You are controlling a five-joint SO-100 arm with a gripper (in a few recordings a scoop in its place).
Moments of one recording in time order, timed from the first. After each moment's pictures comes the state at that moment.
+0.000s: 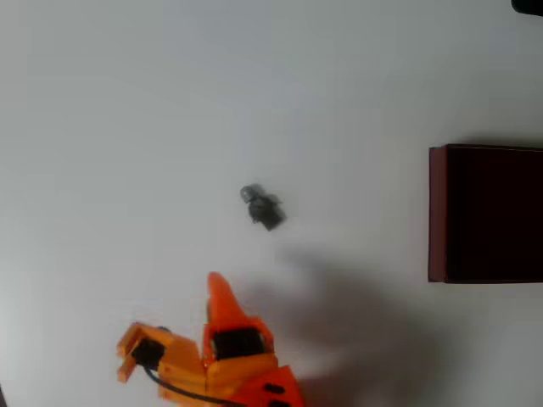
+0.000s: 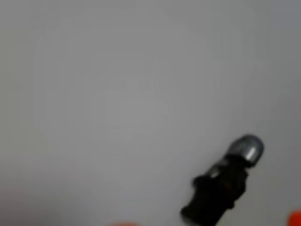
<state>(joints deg) -22.5 191.8 168.8 72.0 21.4</state>
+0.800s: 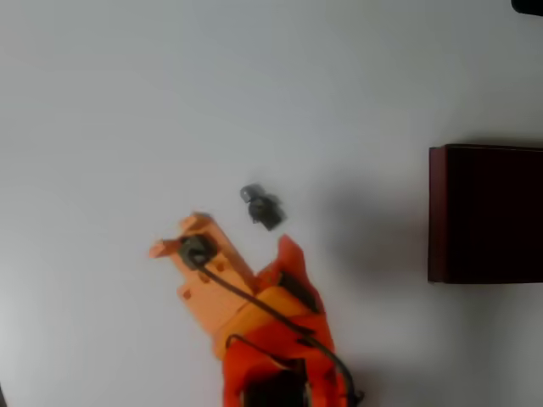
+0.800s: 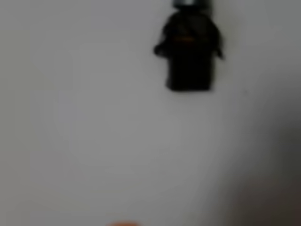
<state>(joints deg) -8.4 144.1 135.1 75.4 50.4</state>
